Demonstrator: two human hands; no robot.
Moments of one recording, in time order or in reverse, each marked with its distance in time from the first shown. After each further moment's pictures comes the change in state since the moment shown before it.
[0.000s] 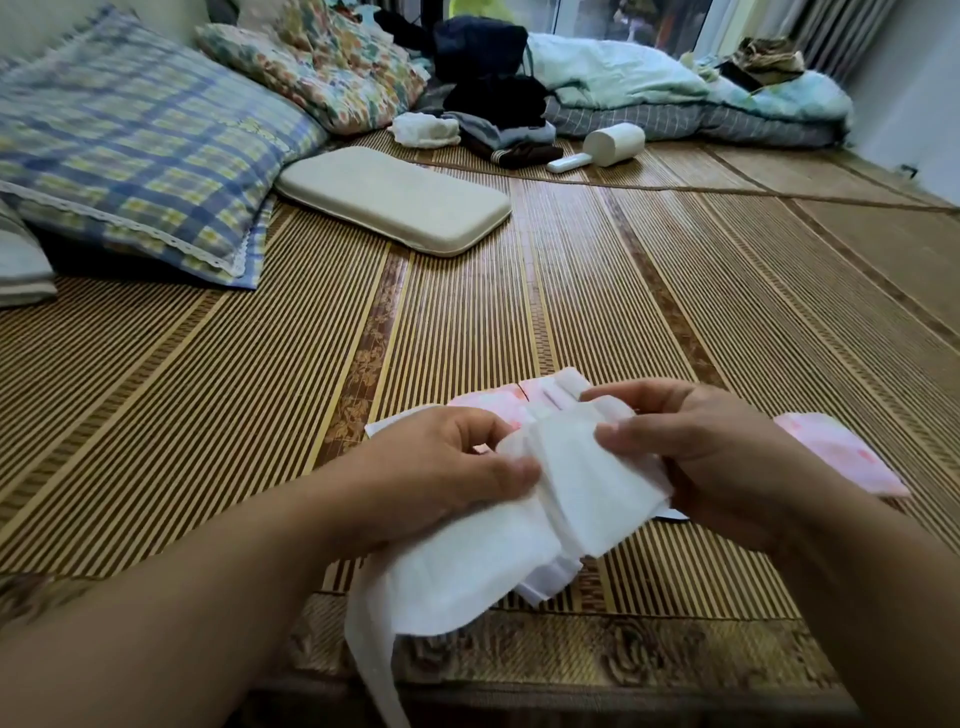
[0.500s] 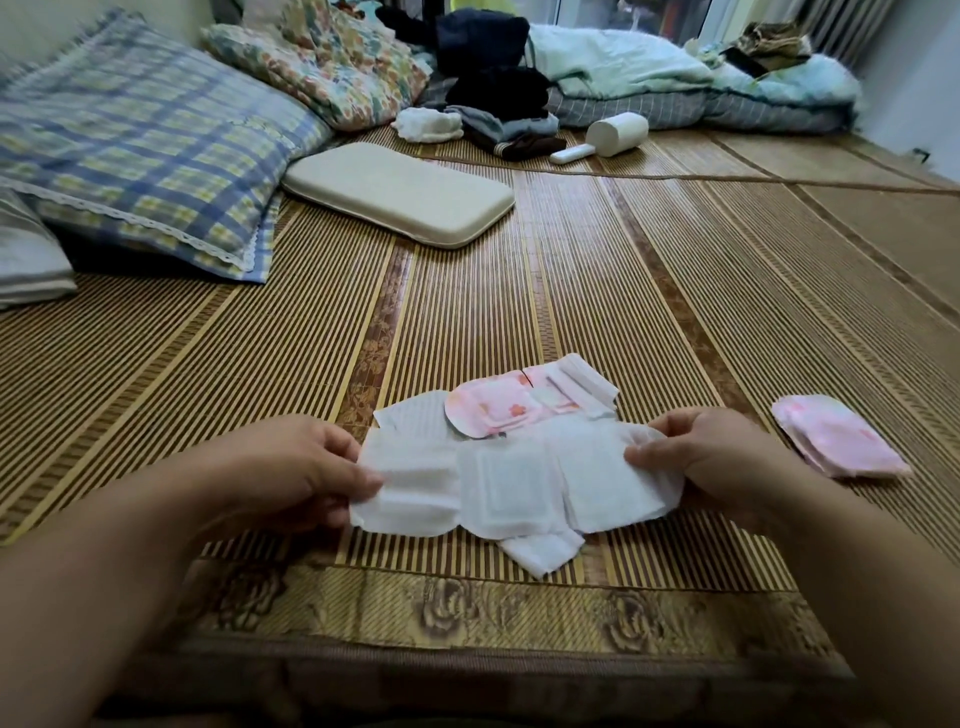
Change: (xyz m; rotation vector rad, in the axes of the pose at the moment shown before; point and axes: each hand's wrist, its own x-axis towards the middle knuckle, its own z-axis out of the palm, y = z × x) left_hand -0.037 -0.033 -0.063 0.033 0.151 -0.464; right_hand 0.007 0.030 -0.029 -0.365 0.345 0.199
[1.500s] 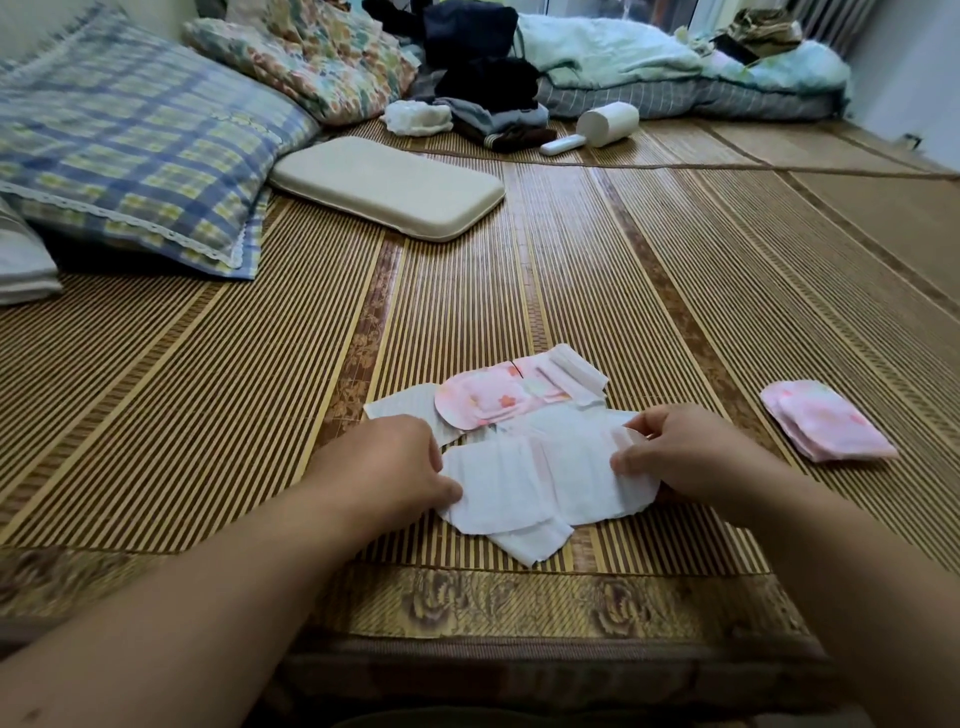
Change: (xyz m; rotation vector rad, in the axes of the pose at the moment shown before) left_hand 0.028 0.025 0.073 0.792 0.432 0.186; right_hand 0.002 0.006 0.009 -0.345 0.079 -0.063
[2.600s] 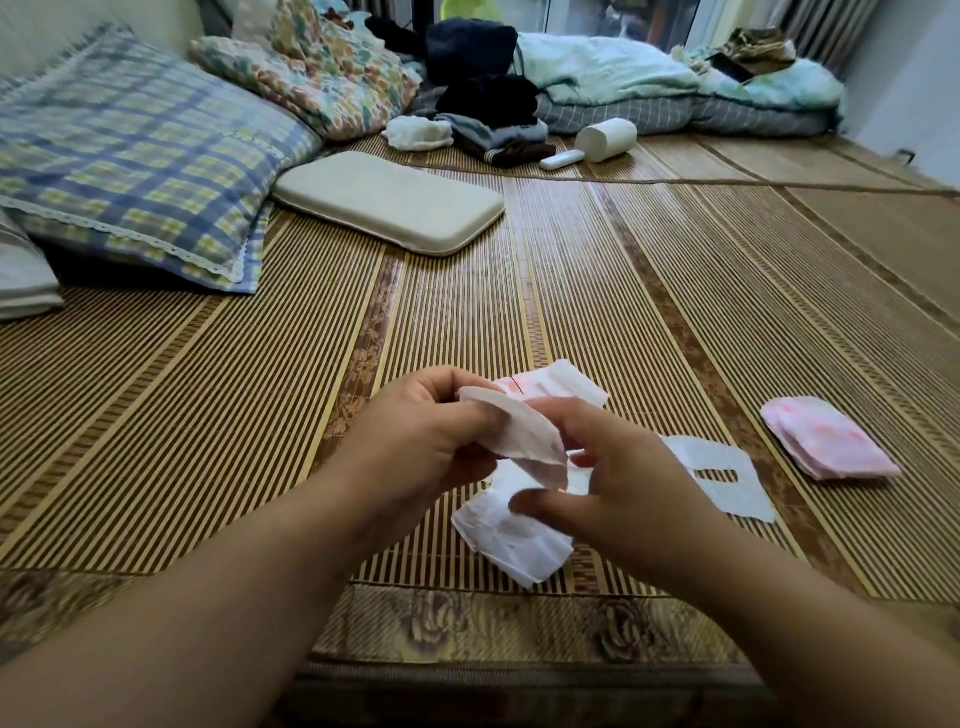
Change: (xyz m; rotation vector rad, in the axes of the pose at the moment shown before) left_hand -0.019 0.026 -0.026 -1.351 -0.084 0.186; right_hand -0.053 -0.046 0.033 -0.091 0.049 -0.728
